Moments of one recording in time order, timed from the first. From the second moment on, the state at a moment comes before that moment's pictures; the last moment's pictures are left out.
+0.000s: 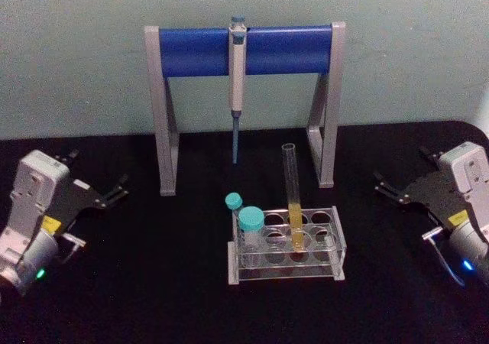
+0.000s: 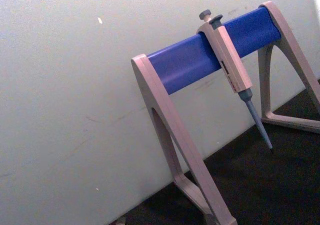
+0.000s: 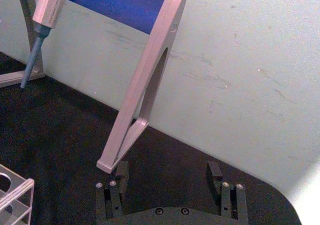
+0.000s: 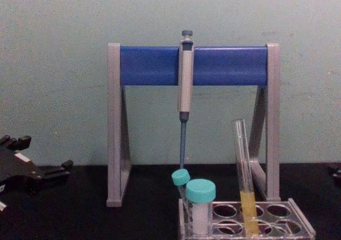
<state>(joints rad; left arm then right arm) -0.20 0.60 0.45 -1.41 -0.25 -0.12 0.03 0.20 0.60 -0.45 -1.41 0.25 -0.12 -0.03</state>
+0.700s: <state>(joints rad) -0.20 0.60 0.45 -1.41 -0.25 -0.12 0.03 0.20 0.60 -0.45 -1.41 0.25 -0.12 -0.03</state>
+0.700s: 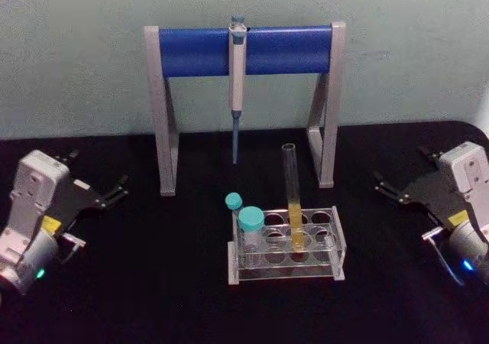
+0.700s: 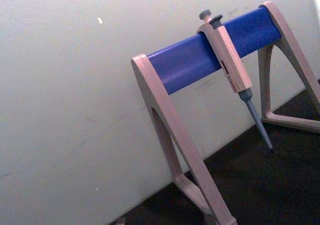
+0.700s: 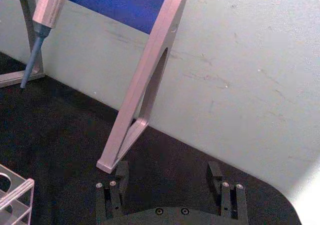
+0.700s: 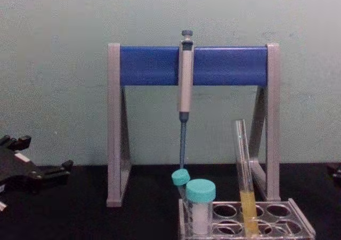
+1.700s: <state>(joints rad) -0.20 0.60 0.45 -1.41 -0.25 -0.12 0.03 0.14 0.65 -0.40 -1.53 0.26 -0.22 0.12</state>
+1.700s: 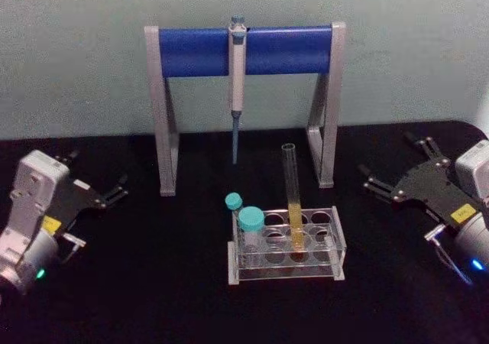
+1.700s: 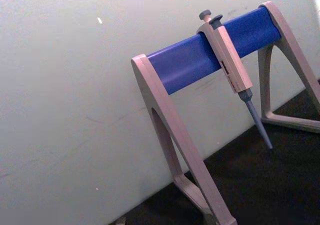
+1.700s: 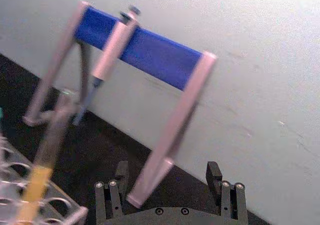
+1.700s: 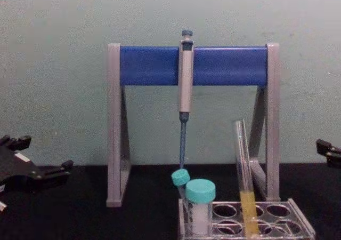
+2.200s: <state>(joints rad) -0.20 0.60 0.45 -1.41 -0.25 -0.12 0.03 0.17 0.63 -0.42 -1.55 0.40 -0.20 0.37</state>
